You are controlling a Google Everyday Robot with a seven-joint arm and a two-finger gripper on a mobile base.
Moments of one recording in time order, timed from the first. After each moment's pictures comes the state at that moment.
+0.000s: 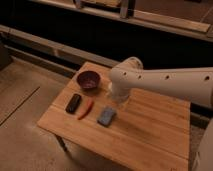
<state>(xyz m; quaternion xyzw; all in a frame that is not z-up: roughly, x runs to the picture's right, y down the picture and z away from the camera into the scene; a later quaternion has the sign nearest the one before) 0.035 0.078 0.723 -0.18 0.21 0.85 0.45</state>
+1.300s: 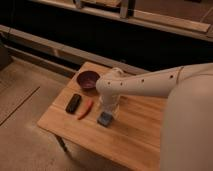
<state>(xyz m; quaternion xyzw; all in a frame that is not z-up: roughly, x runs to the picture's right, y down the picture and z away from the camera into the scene) -0.001 0.129 0.796 -0.20 0.26 0.80 0.50</state>
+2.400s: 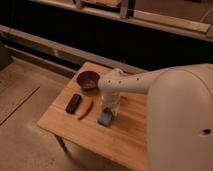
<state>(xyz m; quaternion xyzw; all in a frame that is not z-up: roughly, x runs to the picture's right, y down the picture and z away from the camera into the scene) 0.020 0.120 0.818 -0.18 0.26 0.81 0.50</state>
